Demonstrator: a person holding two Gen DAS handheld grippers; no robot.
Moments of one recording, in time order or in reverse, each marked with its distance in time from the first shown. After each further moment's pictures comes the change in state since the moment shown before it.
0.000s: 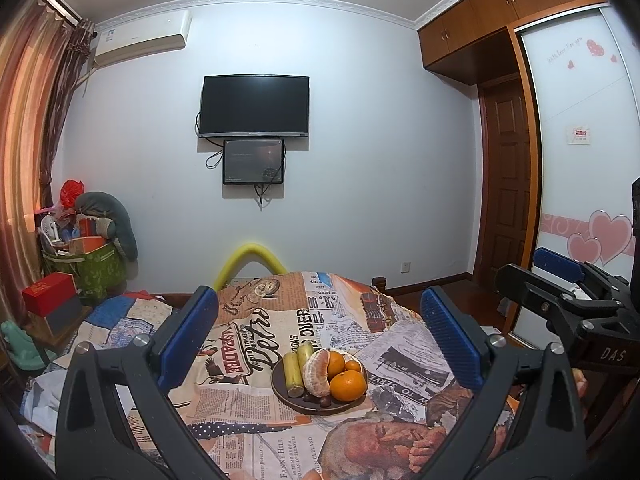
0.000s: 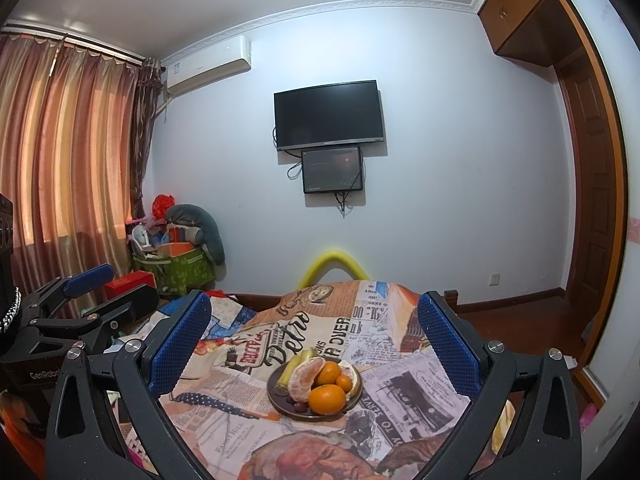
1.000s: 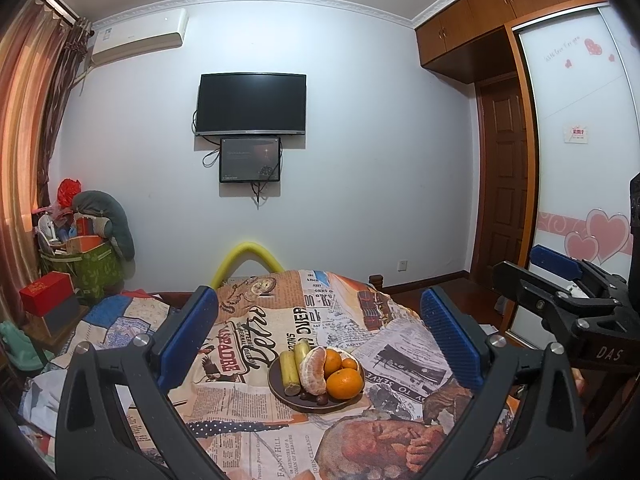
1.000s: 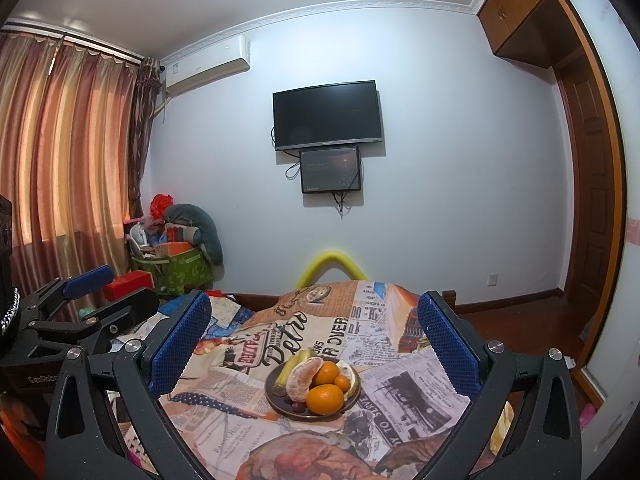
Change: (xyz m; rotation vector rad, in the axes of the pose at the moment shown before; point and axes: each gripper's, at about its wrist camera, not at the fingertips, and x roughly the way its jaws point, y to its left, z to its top) left arm 0.001 -0.003 0.000 -0.001 0.007 -0.014; right arm -0.001 -0.002 0.004 -0.001 0.001 -0.005
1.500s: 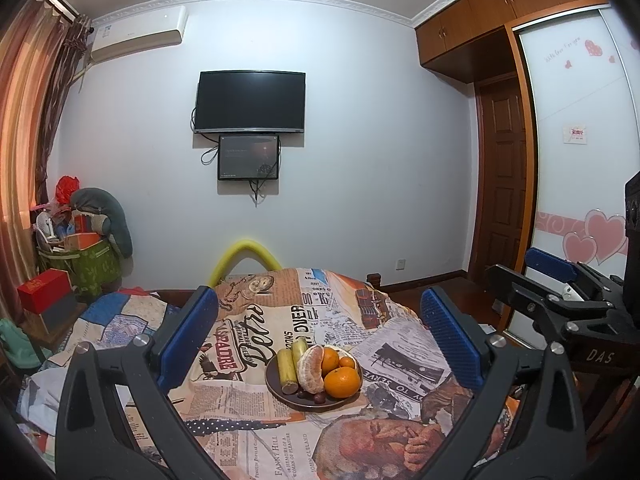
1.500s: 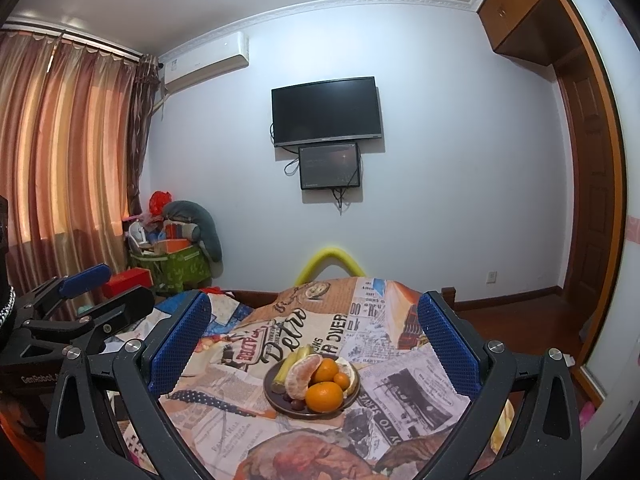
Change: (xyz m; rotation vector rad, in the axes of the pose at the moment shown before) left arm 0.000 0.003 -0.001 -0.007 0.008 -0.011; right arm 0.004 0.002 0.000 -0.002 0.016 -0.006
